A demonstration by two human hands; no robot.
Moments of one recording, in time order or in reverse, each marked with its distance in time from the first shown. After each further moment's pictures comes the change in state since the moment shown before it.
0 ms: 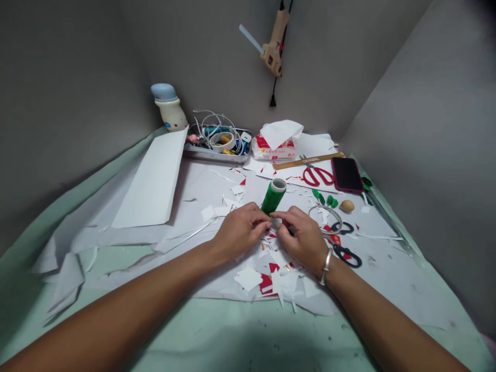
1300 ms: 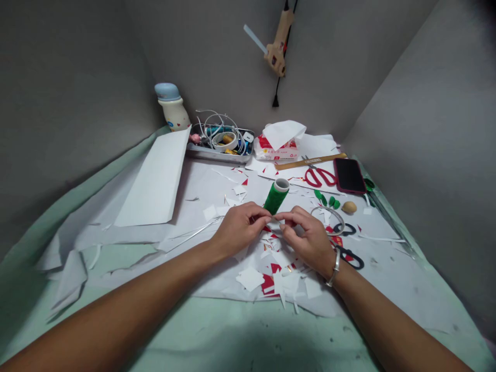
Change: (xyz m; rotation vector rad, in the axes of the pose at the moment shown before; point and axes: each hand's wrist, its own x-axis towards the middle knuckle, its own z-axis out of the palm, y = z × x) left_hand 0.001 0.003 -0.007 -0.142 0.031 -0.114; right_hand 0.001 -0.005 -0.007 0.163 0.002 0.047
